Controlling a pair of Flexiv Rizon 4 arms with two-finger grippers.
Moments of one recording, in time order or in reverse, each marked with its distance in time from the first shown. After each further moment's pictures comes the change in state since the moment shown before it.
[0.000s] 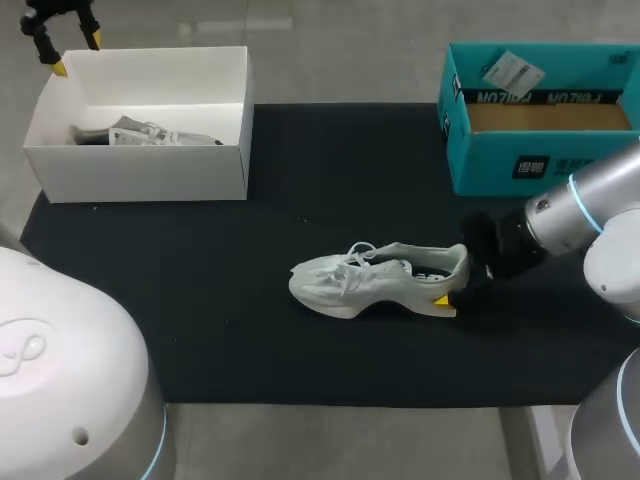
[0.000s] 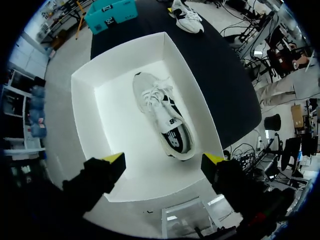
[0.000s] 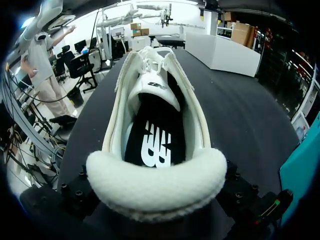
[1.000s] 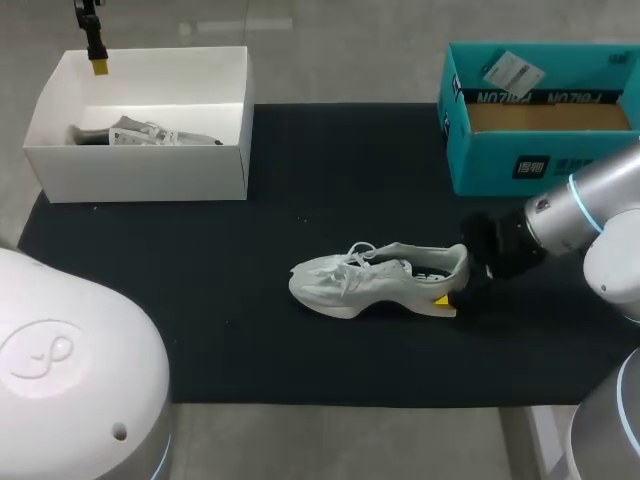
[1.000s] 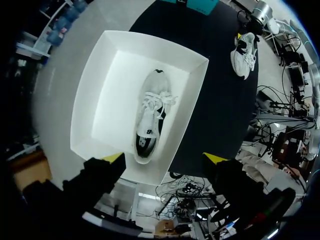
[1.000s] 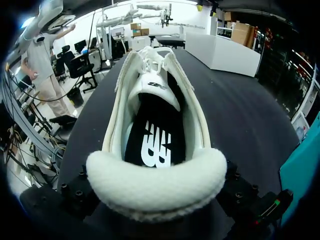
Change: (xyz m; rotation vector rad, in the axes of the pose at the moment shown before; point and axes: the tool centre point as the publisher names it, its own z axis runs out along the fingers) left arm 0.043 -0.083 -0.032 -0.181 0.035 -0.704; right arm 0.000 0.000 0.000 0.000 0.000 0.000
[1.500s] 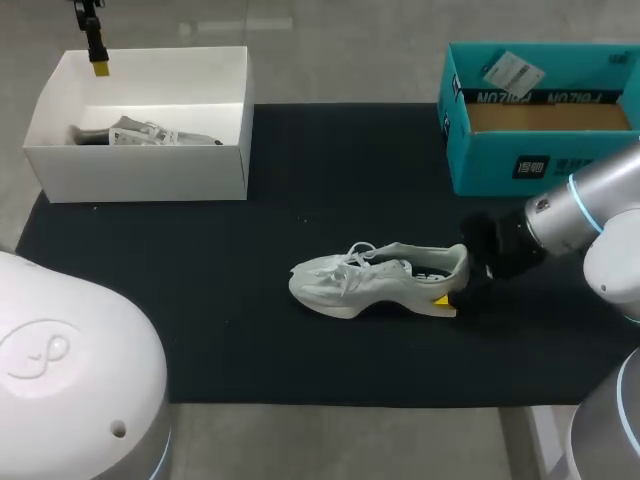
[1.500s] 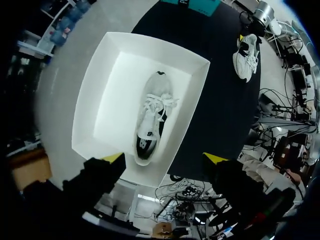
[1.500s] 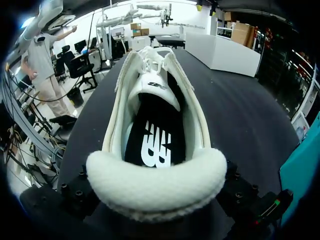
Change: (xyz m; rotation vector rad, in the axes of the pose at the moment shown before) left arm 0.005 -0.007 -0.003 0.035 -0.020 -0.042; right arm 0.000 0.000 0.000 0.000 0.000 0.000
